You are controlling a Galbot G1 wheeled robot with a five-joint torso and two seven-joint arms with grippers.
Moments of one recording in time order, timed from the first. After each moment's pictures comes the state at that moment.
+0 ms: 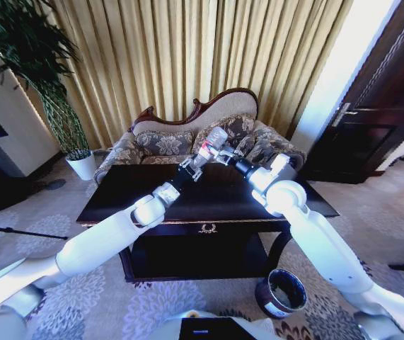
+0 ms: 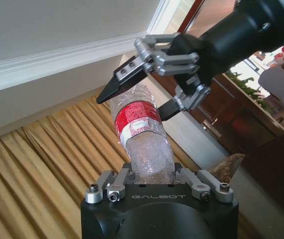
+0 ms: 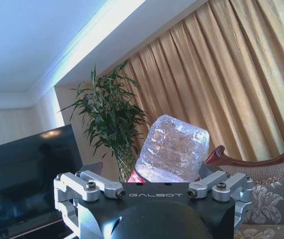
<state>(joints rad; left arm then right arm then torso) 0.35 -0.86 0.52 -1.85 -0.19 0.04 -0.24 -0.66 0.90 0.16 1.98 1.22 -0.28 0.02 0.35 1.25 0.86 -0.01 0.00</state>
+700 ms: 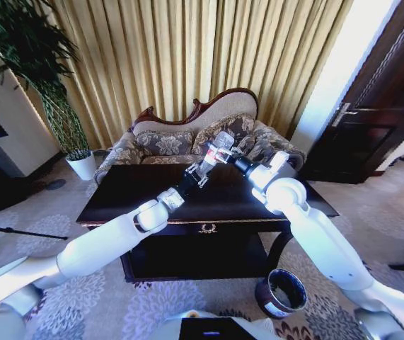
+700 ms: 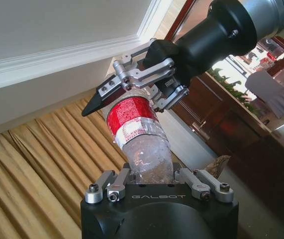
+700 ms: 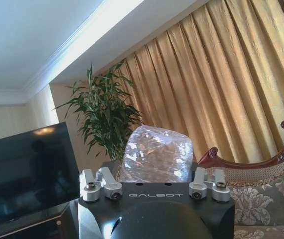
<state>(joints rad) 0.35 -0.86 0.56 -1.86 -0.18 0.03 -0.24 -0.66 0.88 0.16 1.99 1.21 -0.28 0.04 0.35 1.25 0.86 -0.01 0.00</state>
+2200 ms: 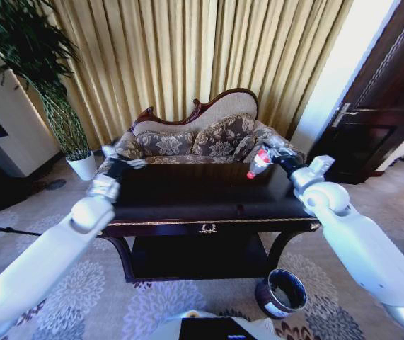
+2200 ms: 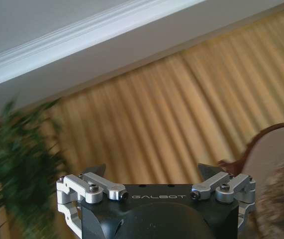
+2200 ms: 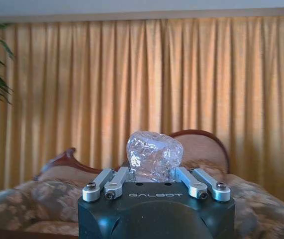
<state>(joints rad) 1.00 -0.72 -0.45 -1.96 -0.42 0.12 -0.34 -0.95 0.70 0.49 1.89 0.89 -0.22 0.15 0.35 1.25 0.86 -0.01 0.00</state>
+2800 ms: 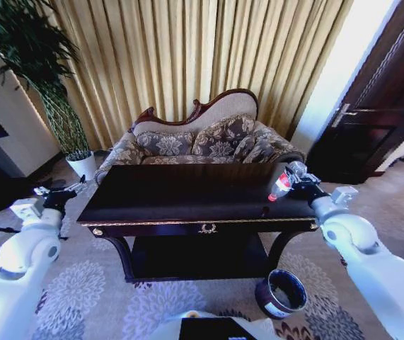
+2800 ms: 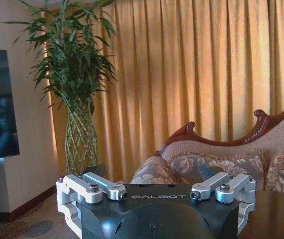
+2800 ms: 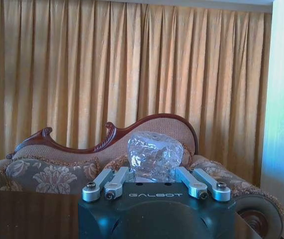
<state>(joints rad) 1.38 -0.86 -0.92 -2.15 -0.75 0.42 -0.34 -1.36 0.77 0.79 2.06 0.80 -0.22 0.16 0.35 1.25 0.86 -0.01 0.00</state>
